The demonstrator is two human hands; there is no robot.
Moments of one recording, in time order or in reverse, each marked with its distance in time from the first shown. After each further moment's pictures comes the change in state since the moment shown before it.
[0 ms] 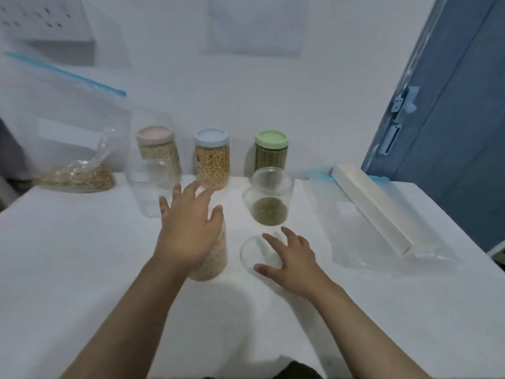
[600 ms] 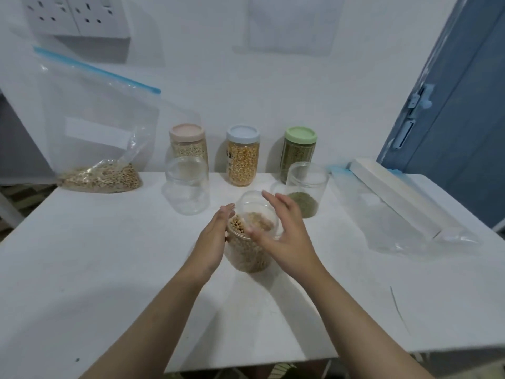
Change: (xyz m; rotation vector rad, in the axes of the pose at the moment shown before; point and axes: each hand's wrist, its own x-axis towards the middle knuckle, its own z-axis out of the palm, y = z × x) left_hand 0.003 -0.114 0.026 -0.937 -0.285 -0.144; right_hand 0.002 -0.136 0.024 0.688 0.433 -0.184
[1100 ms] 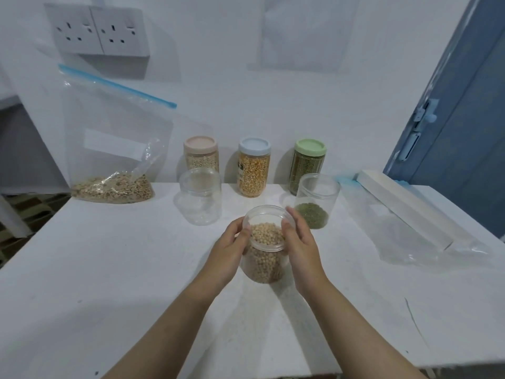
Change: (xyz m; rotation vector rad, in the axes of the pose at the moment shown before) left_hand -0.004 0.001 -0.006 -0.071 -0.039 0.071; right_hand 0.012 0.013 0.029 0.428 0.241 0.263
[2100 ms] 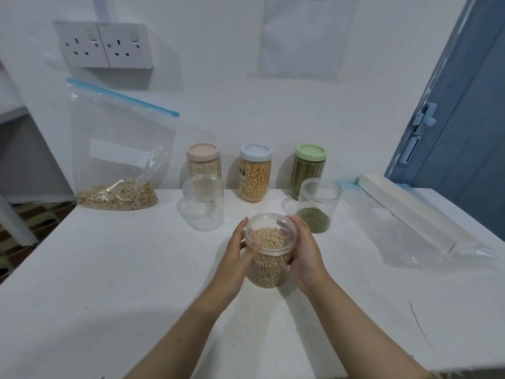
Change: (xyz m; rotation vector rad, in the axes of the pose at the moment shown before) left_hand -0.004 -0.015 0.004 -0.043 -0.061 0.038; right_hand 0.022 0.008 0.004 0.288 0.032 0.172
